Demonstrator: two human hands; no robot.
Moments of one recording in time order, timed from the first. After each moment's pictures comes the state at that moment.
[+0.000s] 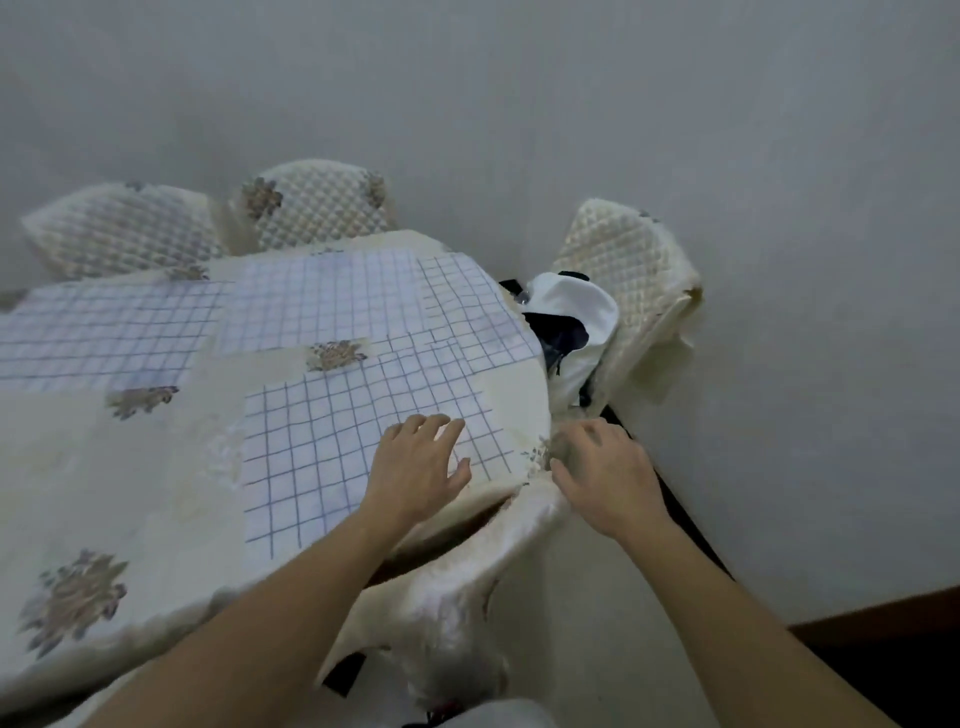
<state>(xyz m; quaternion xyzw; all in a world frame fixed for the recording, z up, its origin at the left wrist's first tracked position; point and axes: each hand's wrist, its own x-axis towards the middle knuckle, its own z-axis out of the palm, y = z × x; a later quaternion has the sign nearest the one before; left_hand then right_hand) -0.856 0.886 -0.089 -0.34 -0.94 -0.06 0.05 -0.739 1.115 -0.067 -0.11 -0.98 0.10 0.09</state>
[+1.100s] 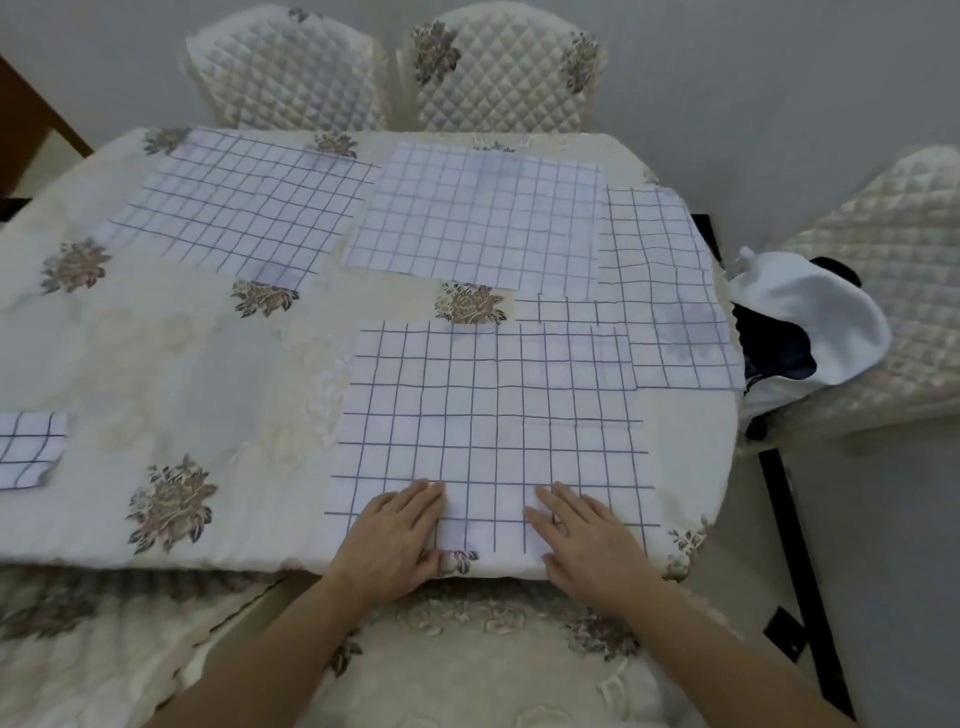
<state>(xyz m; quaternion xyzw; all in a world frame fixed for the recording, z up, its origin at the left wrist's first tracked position) -0.898 0.741 -0.228 -0.28 -0.96 -0.05 -0.07 -0.895 1.047 -0.223 0.30 -0.95 0.04 -0.12</state>
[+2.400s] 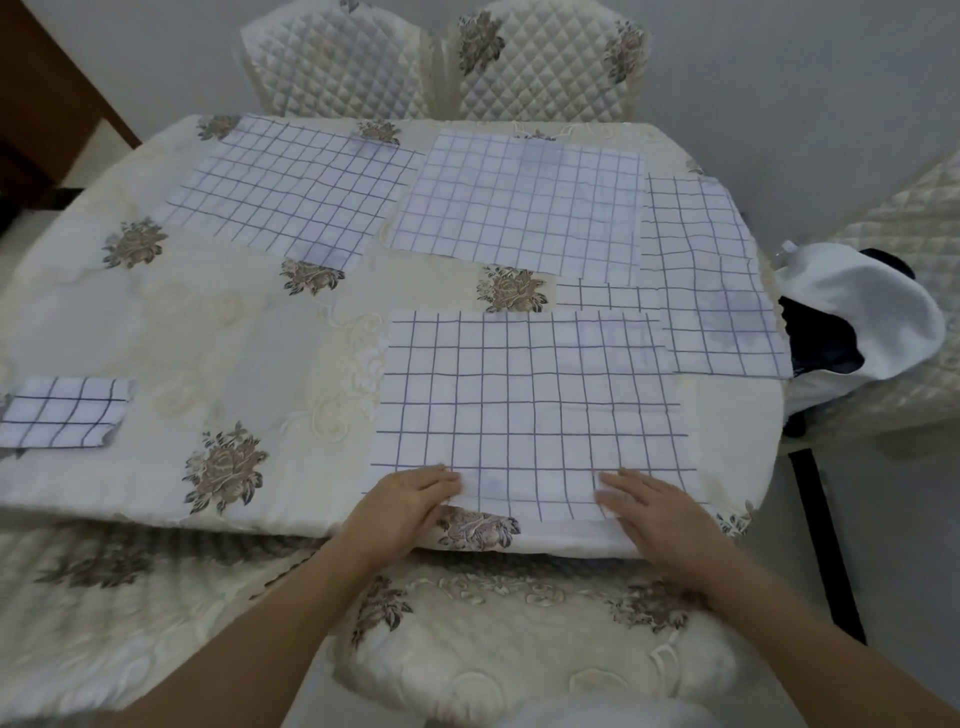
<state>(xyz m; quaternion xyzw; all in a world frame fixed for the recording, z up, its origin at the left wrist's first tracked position) -0.895 0.694 -0.222 -0.26 -0.94 -0.22 -0.06 -0.899 1.082 -0.236 0.28 -0.95 0.11 -0.07</state>
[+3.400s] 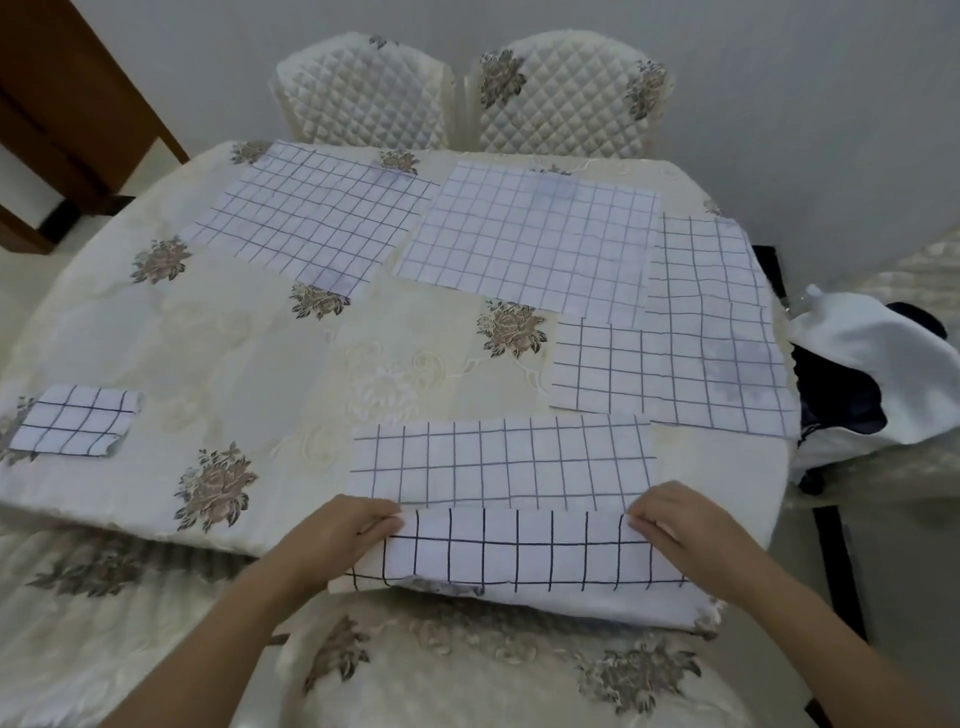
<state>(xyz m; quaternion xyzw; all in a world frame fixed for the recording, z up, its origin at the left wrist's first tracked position) -0.912 0.687 -0.154 -0.03 -0.92 -0.27 -0.28 -0.967 1.124 -0.191 0.29 -0.92 0.23 -0.11</state>
